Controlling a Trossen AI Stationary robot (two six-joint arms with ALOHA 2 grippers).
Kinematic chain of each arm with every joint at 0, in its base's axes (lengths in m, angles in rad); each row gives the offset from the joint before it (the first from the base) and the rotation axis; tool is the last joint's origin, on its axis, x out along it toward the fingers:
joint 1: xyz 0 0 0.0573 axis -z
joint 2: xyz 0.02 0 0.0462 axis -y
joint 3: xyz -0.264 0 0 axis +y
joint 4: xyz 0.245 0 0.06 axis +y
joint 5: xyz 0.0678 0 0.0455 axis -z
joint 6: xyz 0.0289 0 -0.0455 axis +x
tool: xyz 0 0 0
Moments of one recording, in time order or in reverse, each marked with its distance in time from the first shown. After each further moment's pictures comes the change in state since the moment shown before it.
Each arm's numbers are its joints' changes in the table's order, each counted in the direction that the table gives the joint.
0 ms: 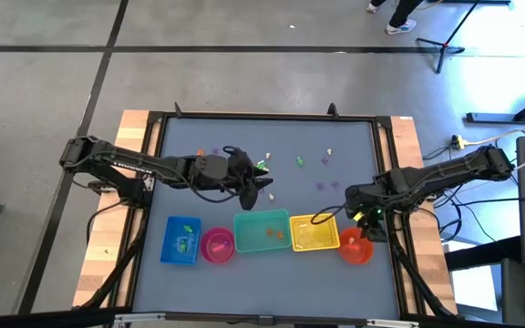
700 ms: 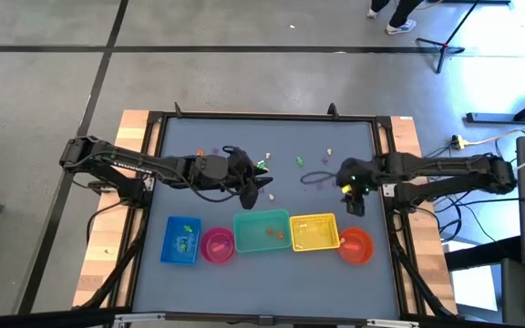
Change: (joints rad) left arm 0.000 0.000 0.000 0.000 -0.019 -0.001; right arm 0.327 -0.021 -0.056 -0.037 0.354 -0.161
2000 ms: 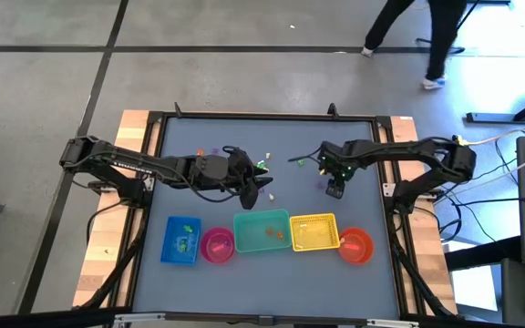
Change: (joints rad) left arm 0.000 0.000 0.000 0.001 0.001 0.000; right arm 0.309 -0.474 0.000 -0.215 0.038 -0.136
